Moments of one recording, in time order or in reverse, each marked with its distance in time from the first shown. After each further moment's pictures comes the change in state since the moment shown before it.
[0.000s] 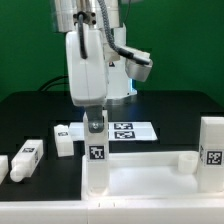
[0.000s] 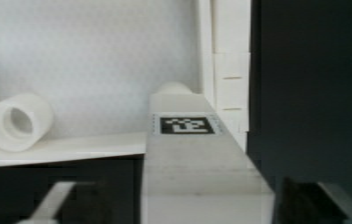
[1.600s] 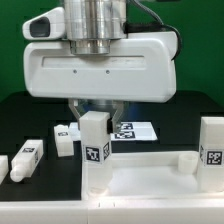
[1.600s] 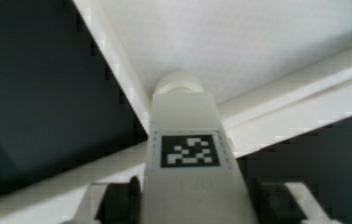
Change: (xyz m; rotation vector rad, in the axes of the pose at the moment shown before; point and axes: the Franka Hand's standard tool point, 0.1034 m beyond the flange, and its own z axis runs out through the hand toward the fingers) arm -0.004 0.006 0.011 -0.021 0.054 -0.820
